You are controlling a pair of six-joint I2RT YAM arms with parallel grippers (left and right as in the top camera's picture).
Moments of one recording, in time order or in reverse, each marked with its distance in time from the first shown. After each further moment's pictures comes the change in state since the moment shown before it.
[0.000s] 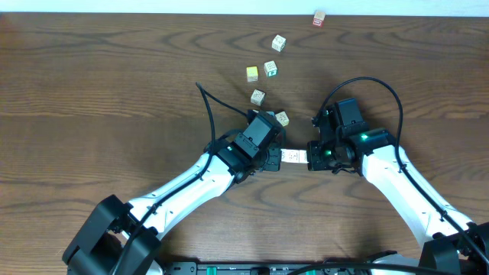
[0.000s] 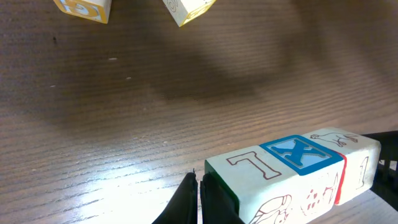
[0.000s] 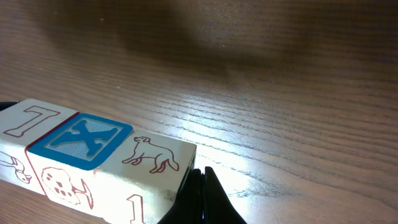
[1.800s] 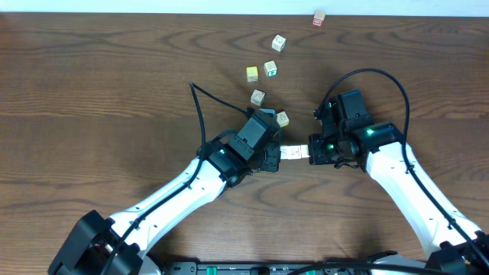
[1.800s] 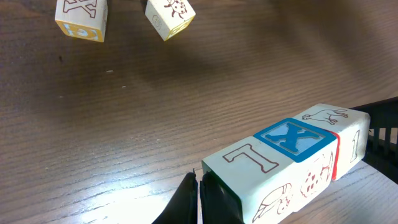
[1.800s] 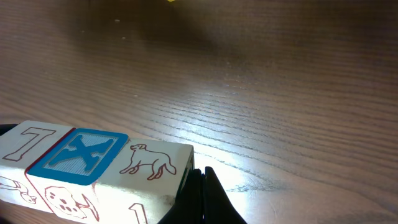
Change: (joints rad) left arm -0.002 -0.084 0.000 -0.031 0.008 0.048; right arm 0.000 -0.023 0.085 -0.074 0.007 -0.001
